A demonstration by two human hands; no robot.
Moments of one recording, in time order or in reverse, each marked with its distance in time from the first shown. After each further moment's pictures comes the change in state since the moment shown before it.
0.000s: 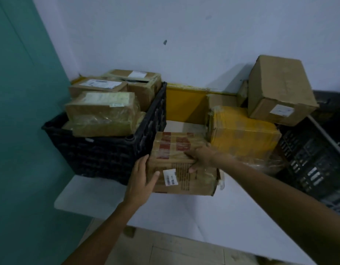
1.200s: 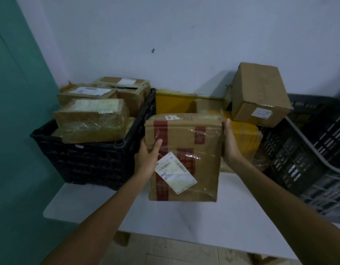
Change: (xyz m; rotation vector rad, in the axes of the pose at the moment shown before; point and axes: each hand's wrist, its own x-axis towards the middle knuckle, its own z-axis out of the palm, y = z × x) left_hand 0.041 0.094 0.003 -0.400 0.110 -0.234; right_hand -0.075 0.039 -0.010 1.511 0.743 0.073
